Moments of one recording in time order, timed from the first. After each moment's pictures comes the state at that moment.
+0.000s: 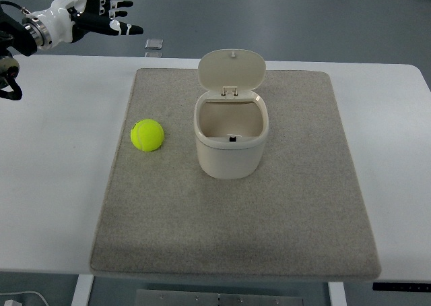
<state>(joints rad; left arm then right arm) -1.46 0.66 0.45 -0.94 -0.08 -0.16 -0.45 0.04 0.00 -0.05 0.23 0.04 -0.09 0.14</state>
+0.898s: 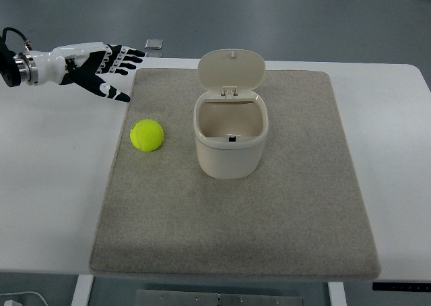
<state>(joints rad) -1.43 0.74 0.51 -0.97 0.29 -0.36 -0.49 0.04 0.00 -0.05 0.23 0.04 -0.09 0.14</state>
